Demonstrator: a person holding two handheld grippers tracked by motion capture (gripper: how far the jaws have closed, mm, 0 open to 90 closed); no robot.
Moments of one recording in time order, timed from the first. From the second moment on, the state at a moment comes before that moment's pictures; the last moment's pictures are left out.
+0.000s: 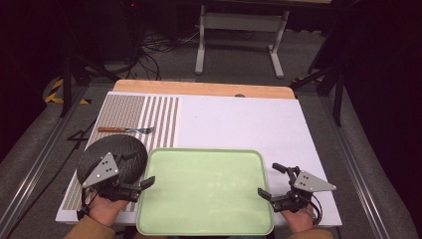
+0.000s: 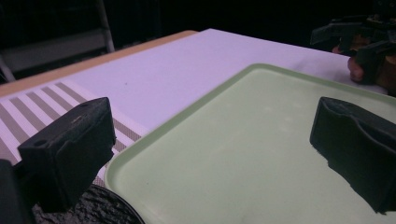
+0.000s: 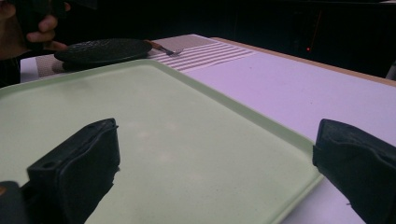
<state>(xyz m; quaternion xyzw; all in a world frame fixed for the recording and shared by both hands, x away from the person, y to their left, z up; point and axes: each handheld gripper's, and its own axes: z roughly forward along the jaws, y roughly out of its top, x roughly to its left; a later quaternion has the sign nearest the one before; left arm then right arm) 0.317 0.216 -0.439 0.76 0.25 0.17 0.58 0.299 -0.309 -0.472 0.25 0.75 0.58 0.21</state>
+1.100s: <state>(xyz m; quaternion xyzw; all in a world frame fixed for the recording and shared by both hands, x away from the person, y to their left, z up) 0.399 0.229 -0.377 0.86 0.19 0.13 0.45 0.302 -0.312 -0.473 0.25 0.75 0.58 0.21</state>
